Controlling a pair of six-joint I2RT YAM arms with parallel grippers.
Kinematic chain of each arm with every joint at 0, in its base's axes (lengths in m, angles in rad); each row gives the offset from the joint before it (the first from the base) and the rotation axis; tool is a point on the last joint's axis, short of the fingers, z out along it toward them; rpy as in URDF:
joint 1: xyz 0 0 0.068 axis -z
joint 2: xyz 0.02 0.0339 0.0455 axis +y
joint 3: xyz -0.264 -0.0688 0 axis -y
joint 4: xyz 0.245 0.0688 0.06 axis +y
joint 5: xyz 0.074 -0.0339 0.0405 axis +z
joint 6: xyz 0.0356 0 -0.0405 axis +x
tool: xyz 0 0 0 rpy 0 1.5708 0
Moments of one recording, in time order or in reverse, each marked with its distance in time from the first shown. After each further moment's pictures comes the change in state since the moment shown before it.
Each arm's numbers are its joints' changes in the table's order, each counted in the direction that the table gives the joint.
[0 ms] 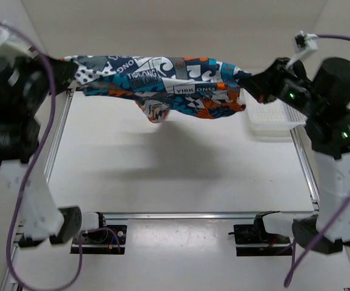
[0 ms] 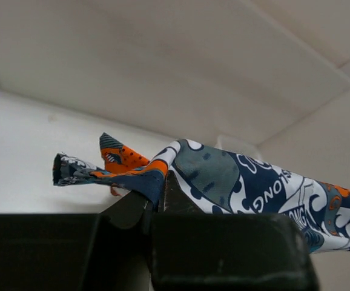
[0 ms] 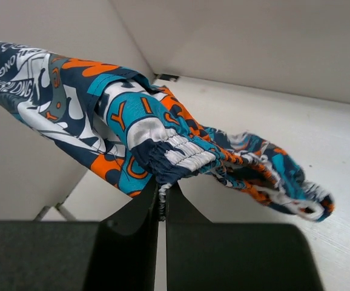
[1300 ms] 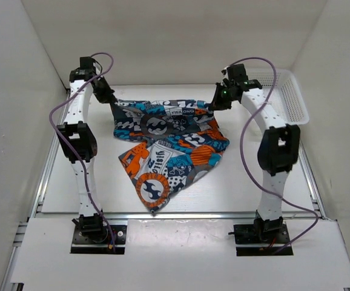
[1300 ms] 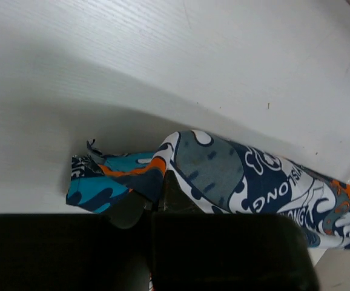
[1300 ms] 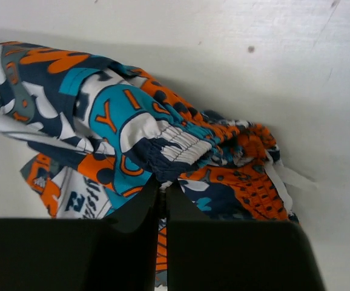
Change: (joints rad) left arm 0.019 0.962 0.107 0.056 -0.011 0.053; right arm -0.005 0.706 -0.155 -0.085 -0.148 0.010
